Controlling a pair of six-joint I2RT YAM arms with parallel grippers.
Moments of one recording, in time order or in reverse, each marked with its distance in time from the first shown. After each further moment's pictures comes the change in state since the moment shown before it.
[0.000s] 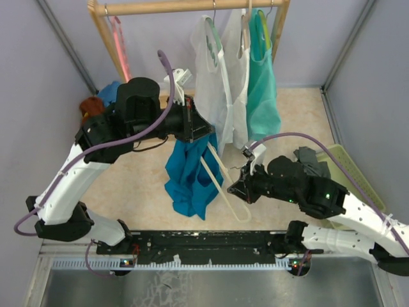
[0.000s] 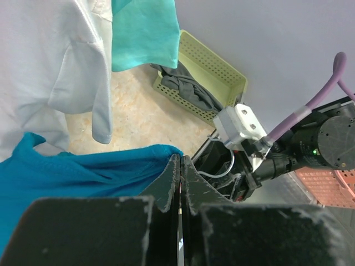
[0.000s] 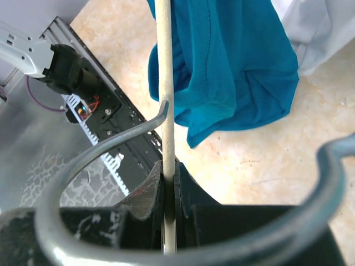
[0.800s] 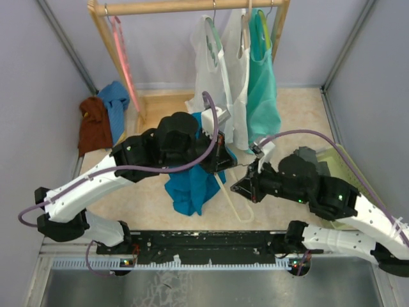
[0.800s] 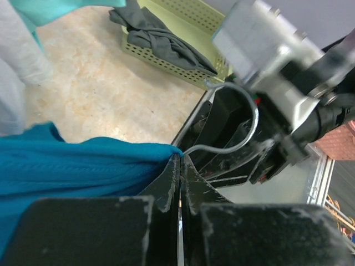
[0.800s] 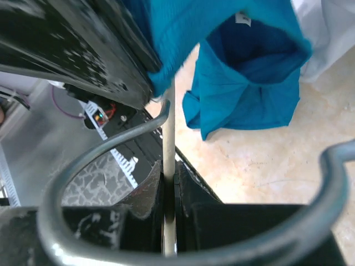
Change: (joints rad) left arm -0.205 -0.028 -0.292 0.183 -0.046 0.016; right arm 0.001 0.010 0.109 -0.110 0.000 0.042
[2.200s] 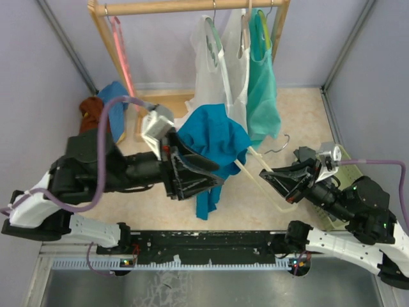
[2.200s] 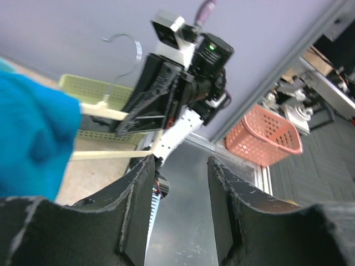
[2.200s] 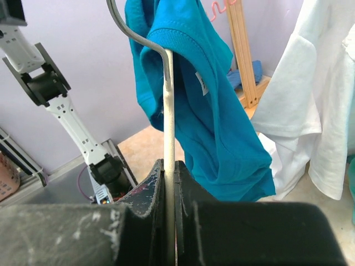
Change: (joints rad) left arm -0.319 -0.157 0.135 0.116 -0.127 0.072; right arm 0.006 -0.420 -0.137 0.354 0.073 -0.214
